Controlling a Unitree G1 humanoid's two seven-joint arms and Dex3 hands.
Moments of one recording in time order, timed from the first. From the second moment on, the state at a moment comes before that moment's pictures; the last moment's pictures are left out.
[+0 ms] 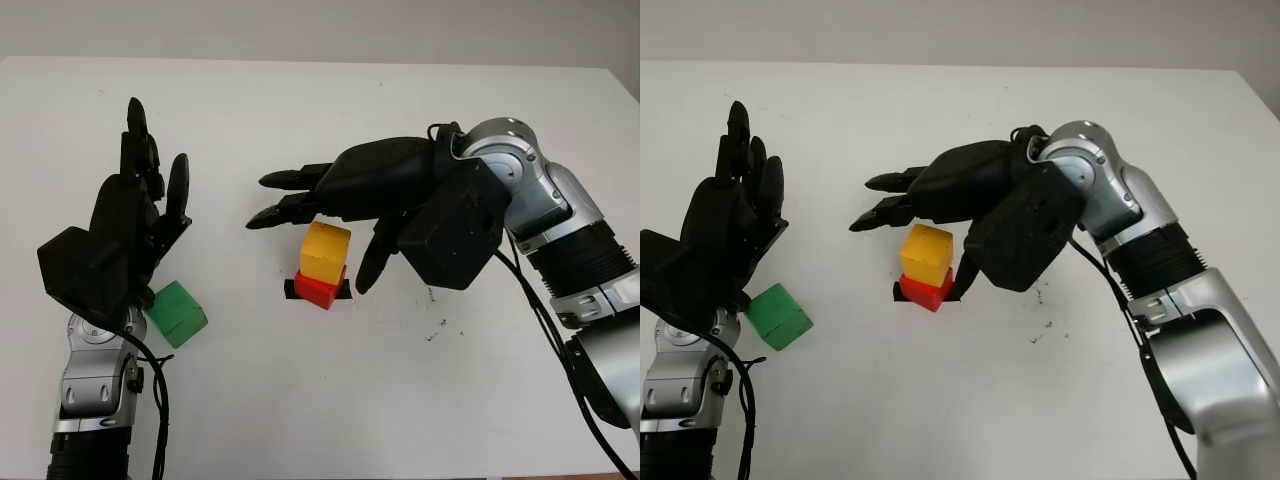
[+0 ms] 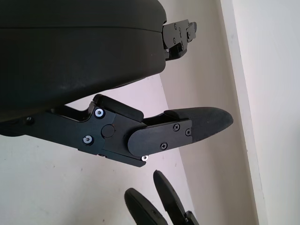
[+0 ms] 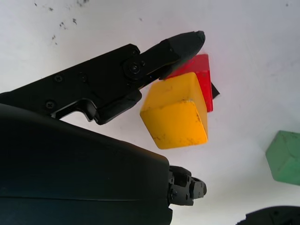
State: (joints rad) left arm -0.24 0.24 0.20 -0.10 -0.05 0.06 -0.07; right arm -1.02 -0.57 0.43 0.37 -0.33 -0.57 1.04
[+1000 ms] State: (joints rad) left arm -0.13 0.45 0.29 -0.23 -0.06 0.03 -0.24; right arm -0.58 -0.41 -0.05 0.40 0.04 0.02 0.42
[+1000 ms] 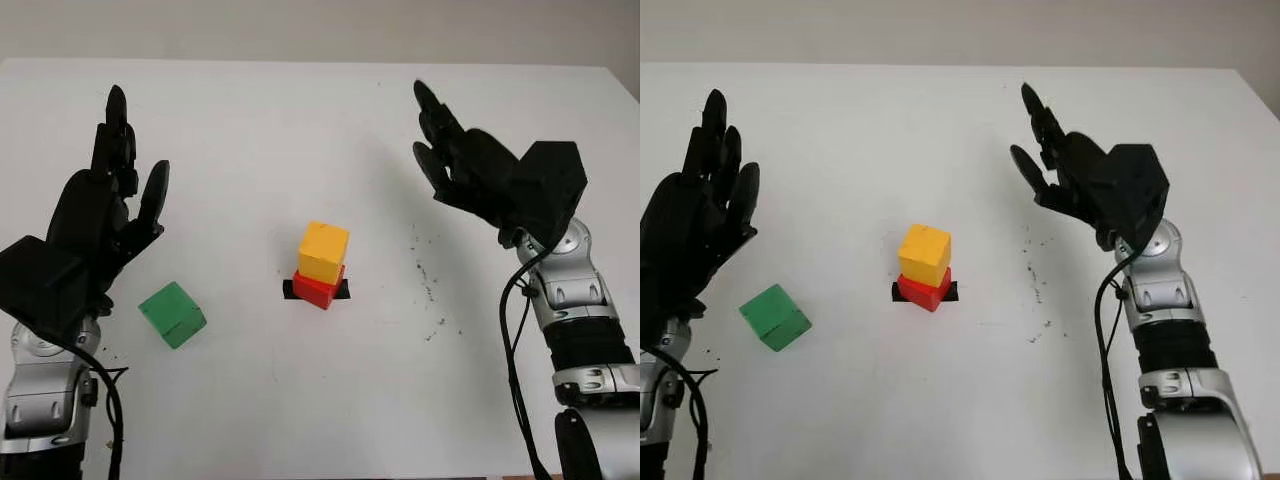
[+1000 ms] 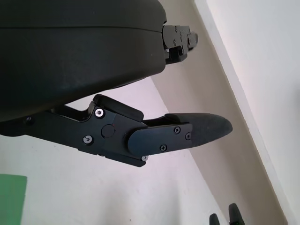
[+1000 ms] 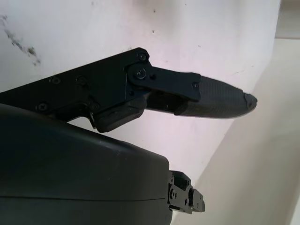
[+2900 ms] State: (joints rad) left arm -0.09 1.06 0.11 -0.39 0.52 -0.24 -0.67; right arm -0.48 -0.34 -0.11 0.31 0.18 0.12 0.41
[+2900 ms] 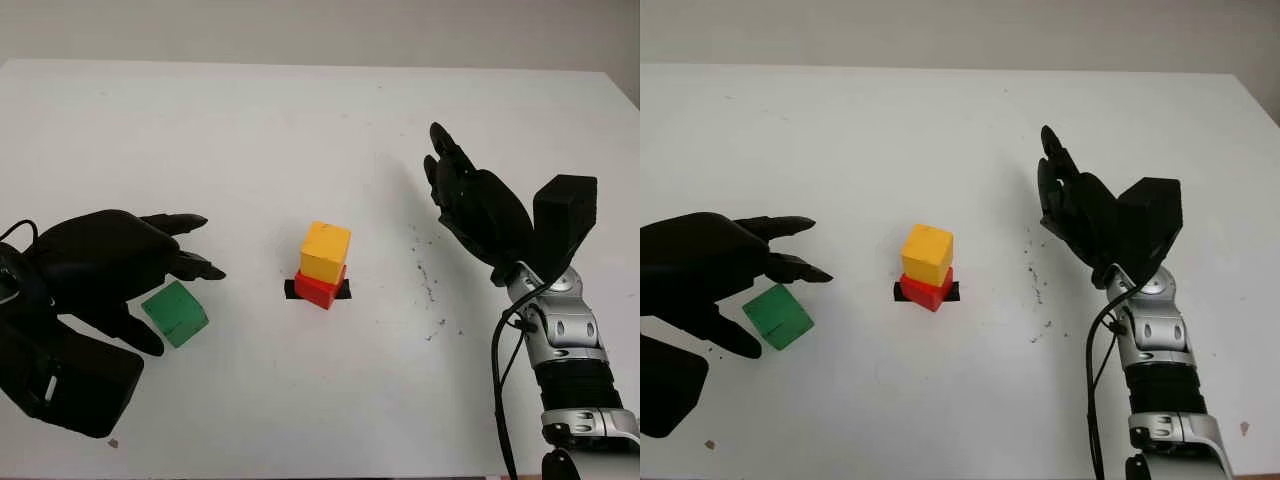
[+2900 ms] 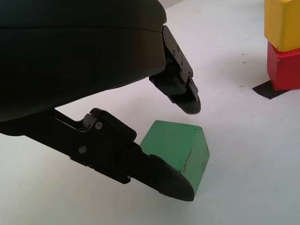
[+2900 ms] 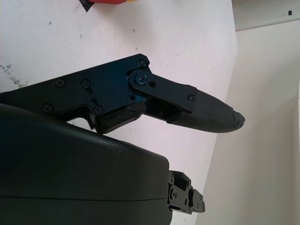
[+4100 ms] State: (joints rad) left arm -0.82 1.02 -0.10 -0.28 0.28 -0.05 -1.05; right arm -0.48 -0.32 -0.11 0.33 0.18 0.09 0.44
